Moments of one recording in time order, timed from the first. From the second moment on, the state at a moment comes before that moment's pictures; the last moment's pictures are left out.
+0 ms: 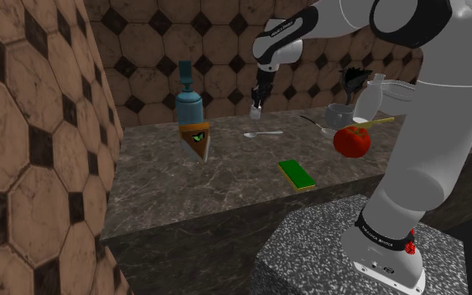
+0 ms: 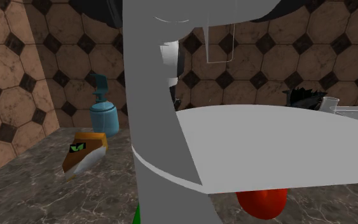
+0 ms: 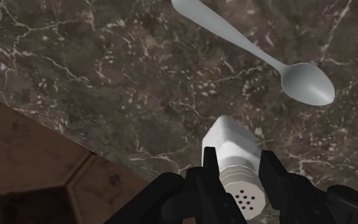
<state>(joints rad) -0.12 0.18 -0.26 -1.94 0.10 2.24 -0.39</state>
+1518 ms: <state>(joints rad) -0.12 0.10 -0.27 -1.73 0.07 1.96 -0.37</state>
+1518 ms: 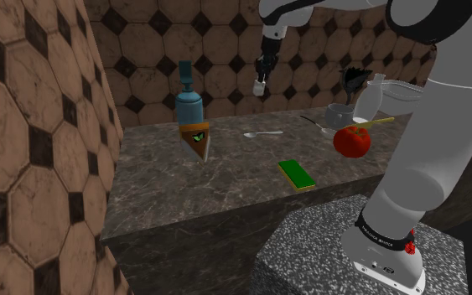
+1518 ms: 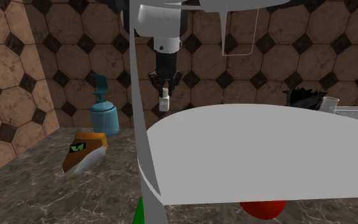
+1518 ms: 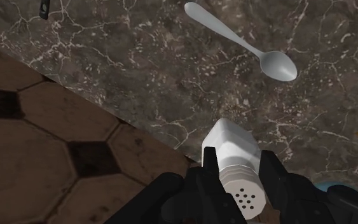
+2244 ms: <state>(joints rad) -0.23 -0.03 -0.38 -1.84 0.06 1.93 -0.58</state>
